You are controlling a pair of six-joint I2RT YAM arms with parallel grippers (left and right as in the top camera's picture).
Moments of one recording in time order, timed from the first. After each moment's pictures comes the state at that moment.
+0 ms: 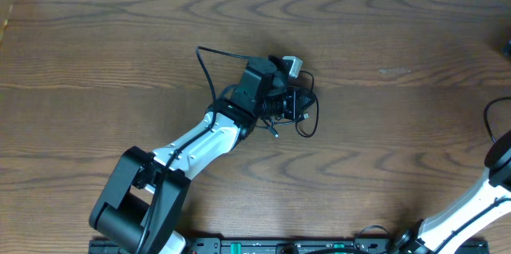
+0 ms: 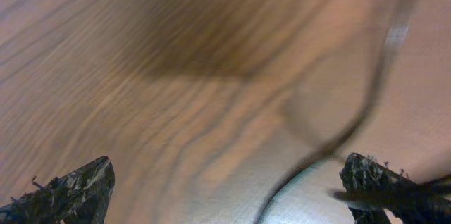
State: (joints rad) left arm -0.56 1.70 0.93 0.13 0.57 -0.56; right arm -0.61 2.13 1.78 -0.64 0.07 0.18
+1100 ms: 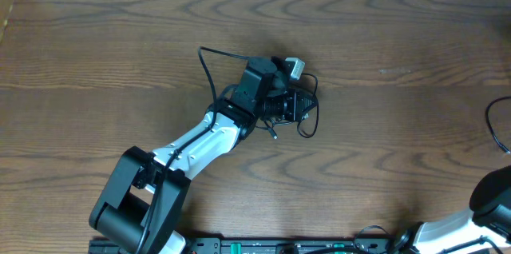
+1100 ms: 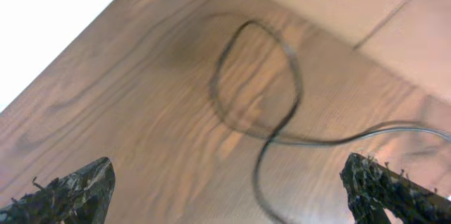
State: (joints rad) left arm -0.56 1.70 0.93 0.13 0.63 -0.56; right arm -0.55 1.79 1.78 -0.82 0.16 0.32
